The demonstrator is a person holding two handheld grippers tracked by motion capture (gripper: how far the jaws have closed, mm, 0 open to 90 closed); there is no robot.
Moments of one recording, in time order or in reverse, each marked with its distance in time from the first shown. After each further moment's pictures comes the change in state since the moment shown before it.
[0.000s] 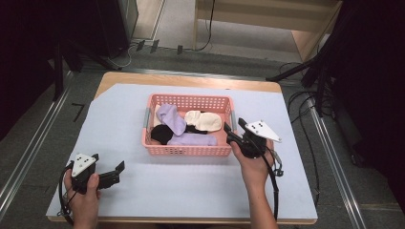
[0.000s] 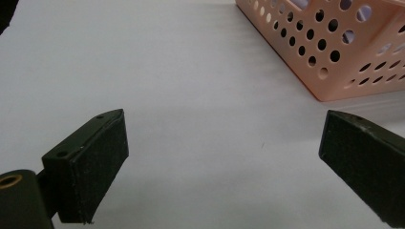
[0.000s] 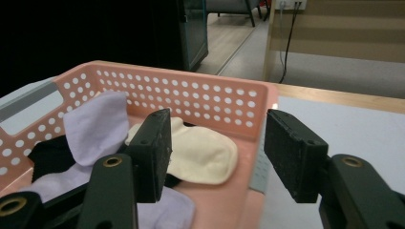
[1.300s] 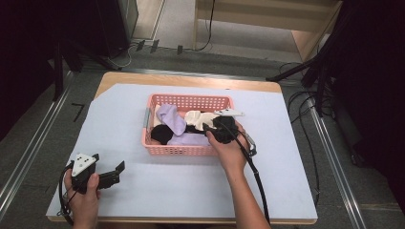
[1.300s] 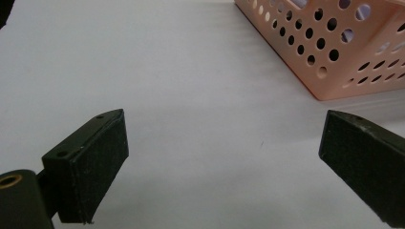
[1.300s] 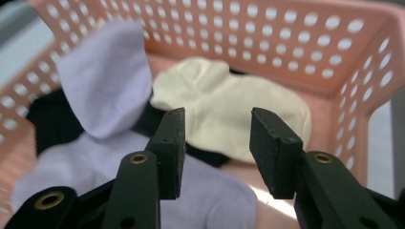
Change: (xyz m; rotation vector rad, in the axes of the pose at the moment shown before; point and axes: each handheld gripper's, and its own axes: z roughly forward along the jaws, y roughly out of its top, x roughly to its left) left arm 0.000 0.000 0.000 0.006 -0.008 0.002; right arm 0.038 0.004 0.074 0.394 0.031 0.009
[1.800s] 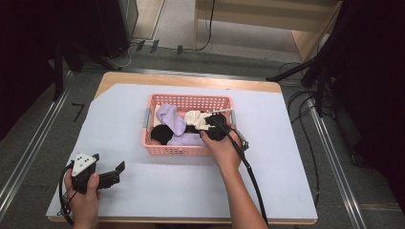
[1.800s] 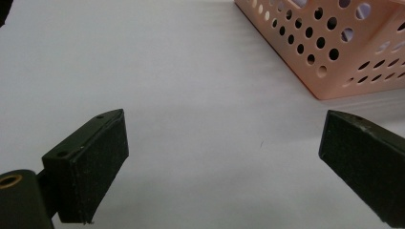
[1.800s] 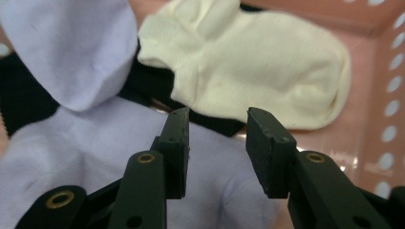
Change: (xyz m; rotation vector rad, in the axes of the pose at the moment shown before) left arm 0.000 0.000 0.000 0.002 -0.001 0.002; right arm 0.008 0.003 0.029 0.229 -0.020 0.082
